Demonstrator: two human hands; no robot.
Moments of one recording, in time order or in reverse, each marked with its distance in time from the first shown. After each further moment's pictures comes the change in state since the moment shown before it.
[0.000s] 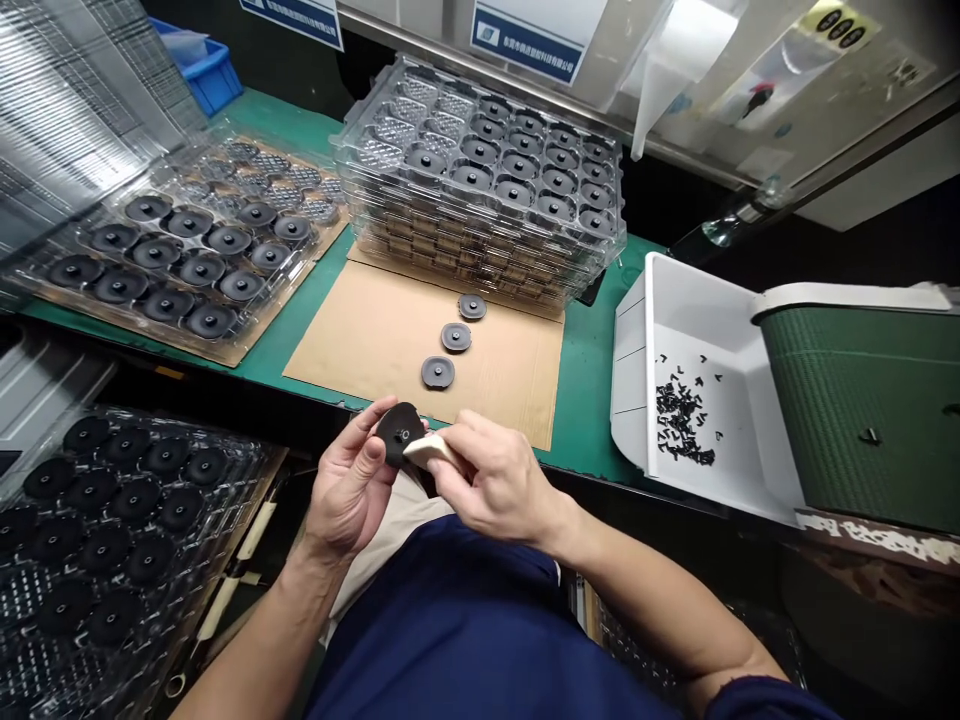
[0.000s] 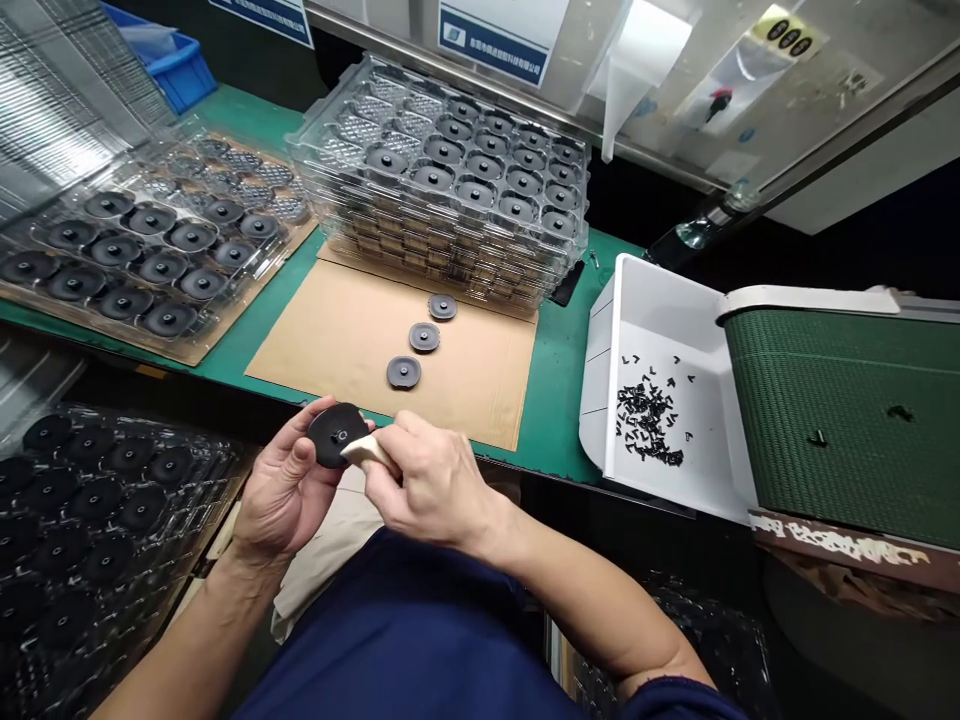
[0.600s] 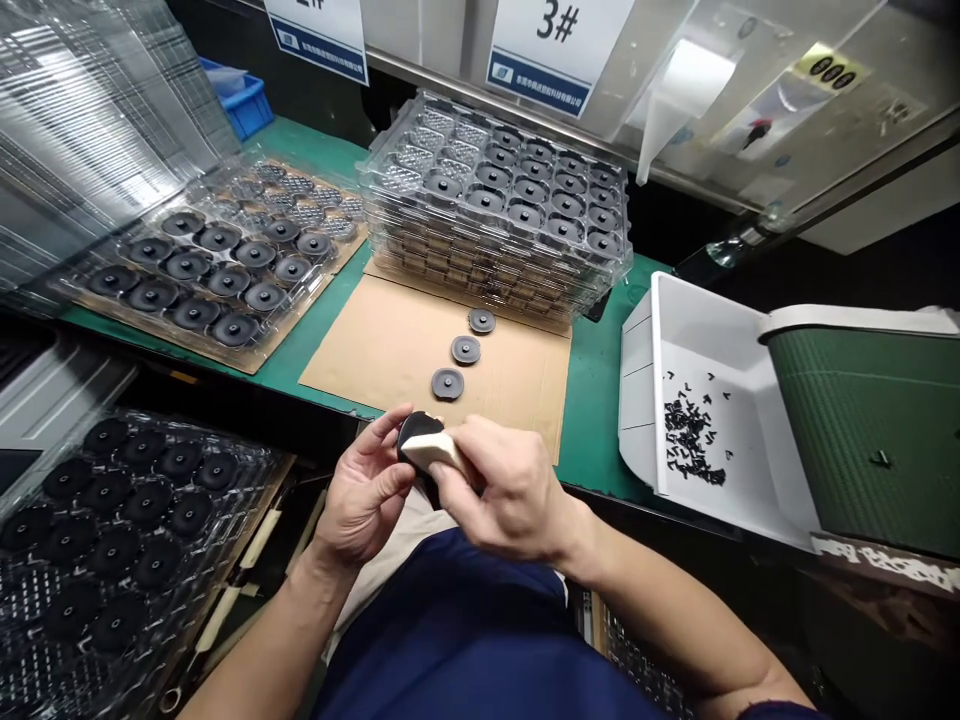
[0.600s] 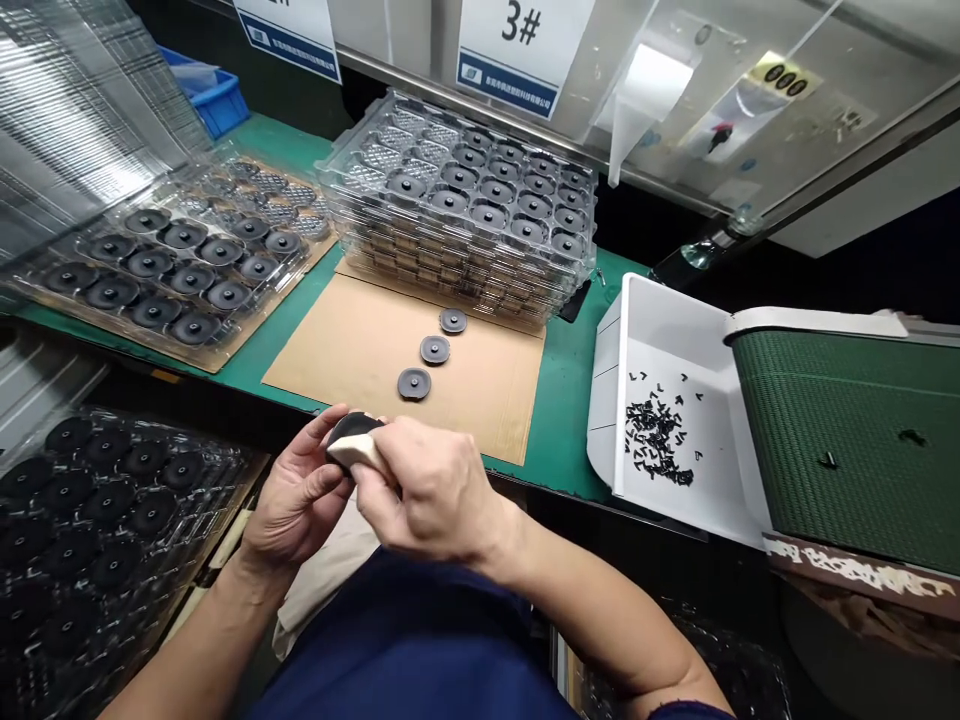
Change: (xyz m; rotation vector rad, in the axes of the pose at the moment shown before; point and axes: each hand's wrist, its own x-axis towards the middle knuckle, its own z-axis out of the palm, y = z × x) left_hand -0.002 0.013 0.007 -0.056 -0.096 -0.054; right_hand 0.016 -0.020 -0.014 0.074 0.110 -0.177
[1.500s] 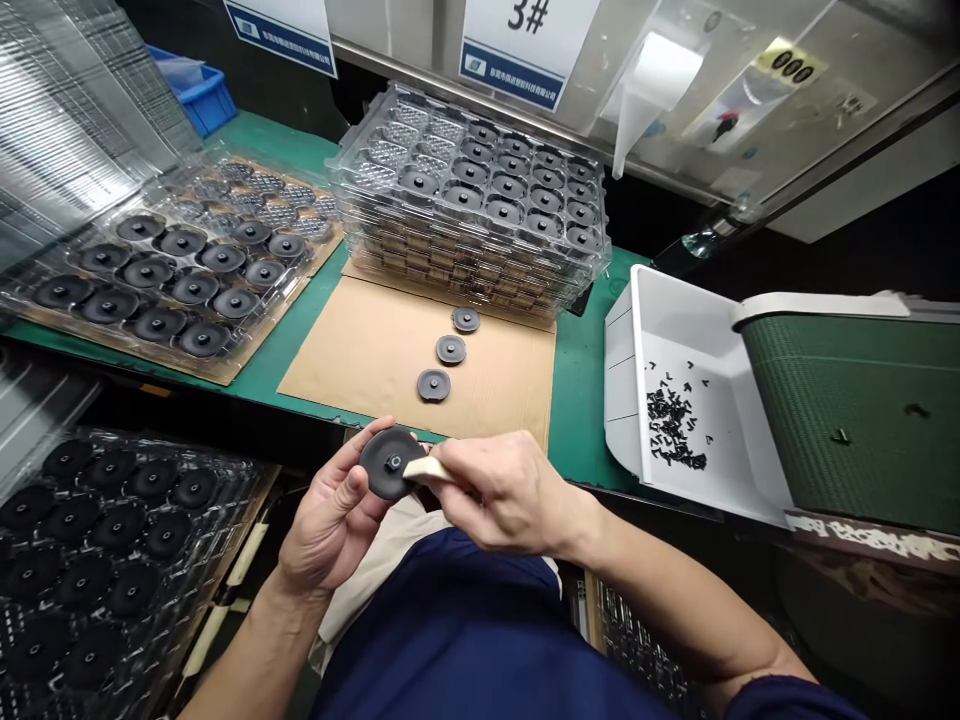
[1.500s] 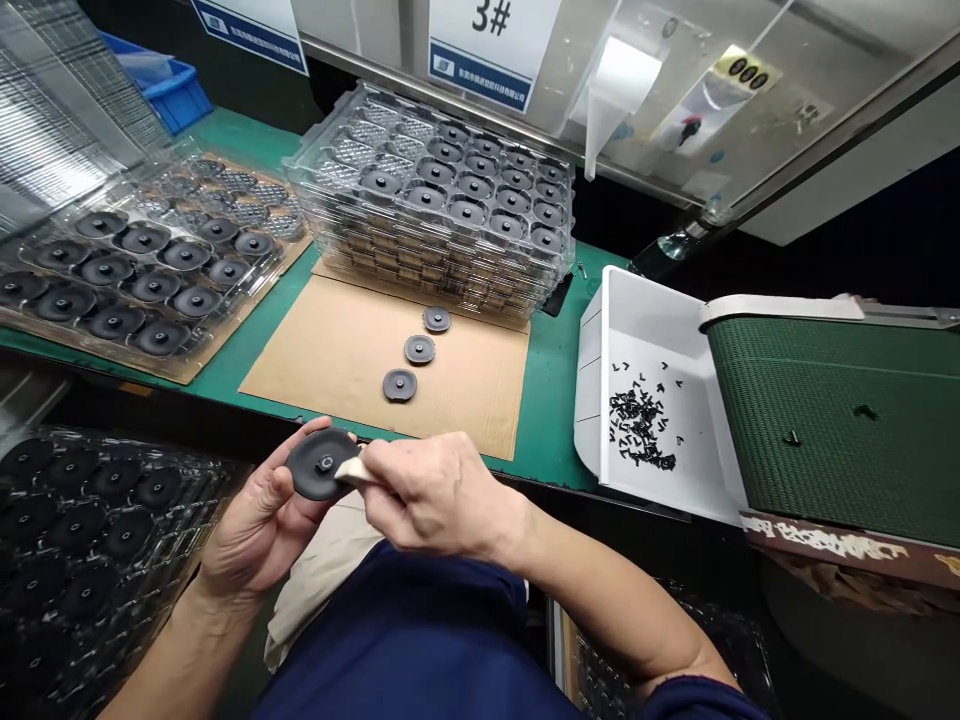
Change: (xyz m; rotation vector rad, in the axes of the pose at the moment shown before) left_hand -0.008 0.008 -0.016 0.003 0.039 -0.140; right_hand -0.008 0.017 -0.011 -0.118 -0.188 -0.013
